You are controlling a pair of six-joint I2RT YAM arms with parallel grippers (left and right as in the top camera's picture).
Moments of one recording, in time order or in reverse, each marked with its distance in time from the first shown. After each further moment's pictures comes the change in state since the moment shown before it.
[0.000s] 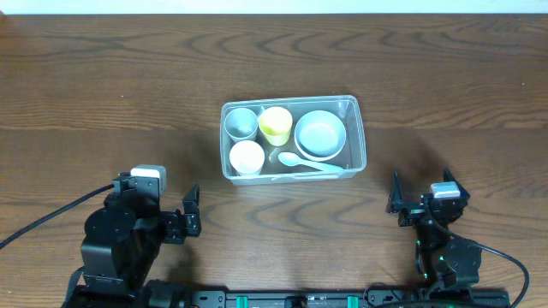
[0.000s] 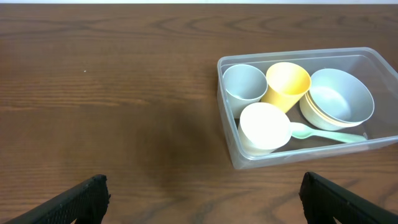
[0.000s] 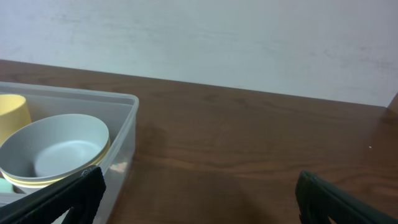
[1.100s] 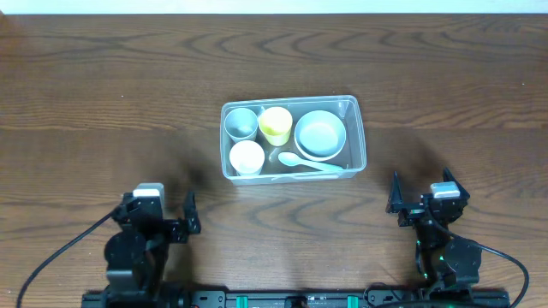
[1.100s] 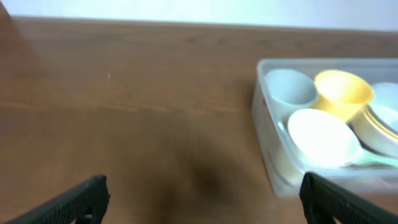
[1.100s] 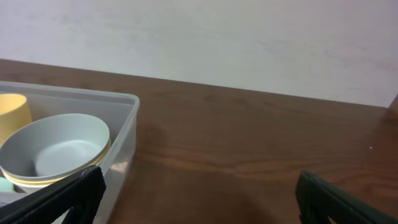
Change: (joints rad) left arm 0.135 -0.350 -0.505 0.374 0.005 0.032; right arm 0.000 0.000 0.000 0.000 -0.001 -0.003
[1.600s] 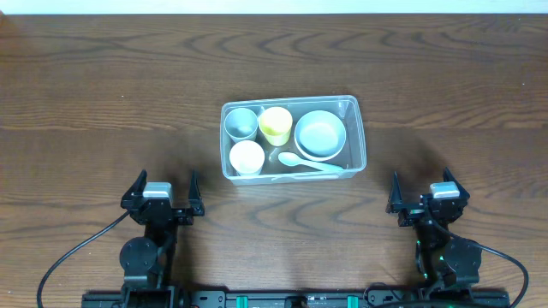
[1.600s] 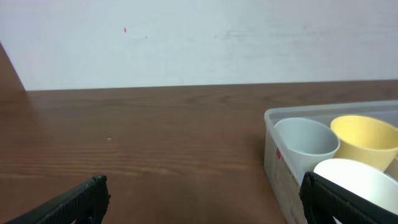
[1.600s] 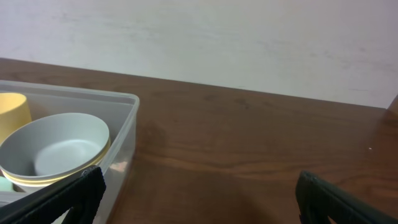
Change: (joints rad) left arm 0.005 -0.094 -0.309 0.481 -0.002 0.073; right arm 0.000 0.000 0.000 0.000 0.000 -0.004
